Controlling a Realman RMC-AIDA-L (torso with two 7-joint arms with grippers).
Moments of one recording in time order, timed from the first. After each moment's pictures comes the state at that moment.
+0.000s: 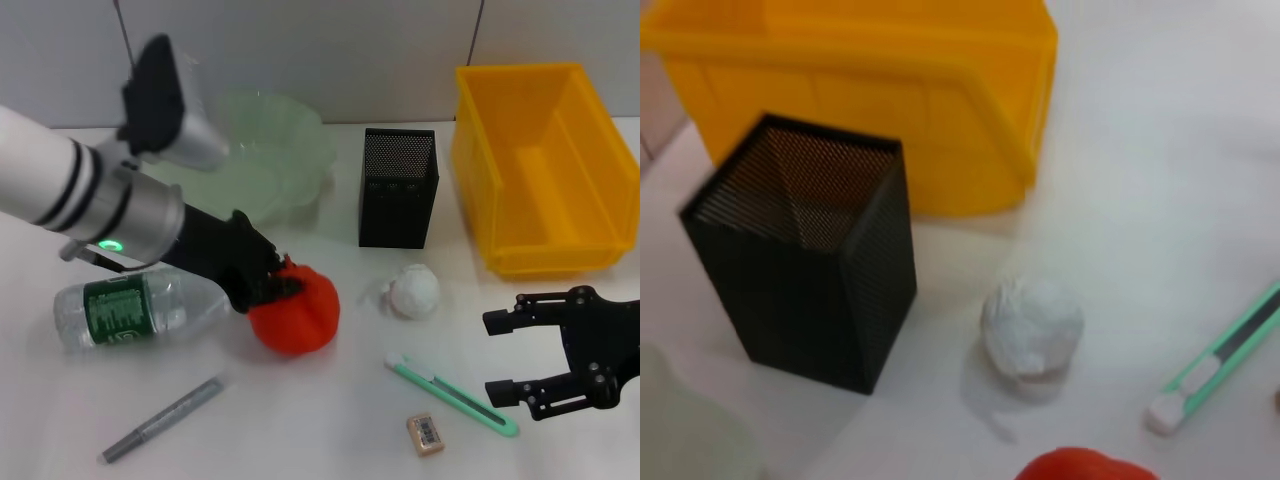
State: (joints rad) left arm -0.72 -2.07 1.21 1.01 2.28 1.40 -1.80; right arm 0.47 2.07 -0.72 -0.98 -2.13 -1.90 1.49
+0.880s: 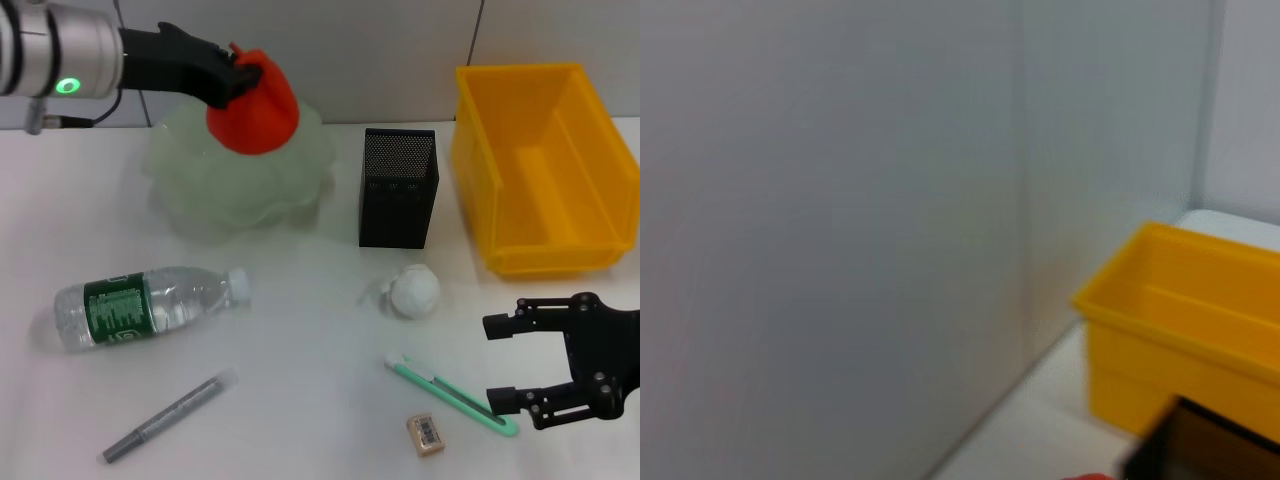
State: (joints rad) left arm -0.74 -2.07 1.01 1.15 2.26 1.16 -2.06; right arm 0.45 2.07 -0.70 -0.96 -2.09 -1.92 1.45
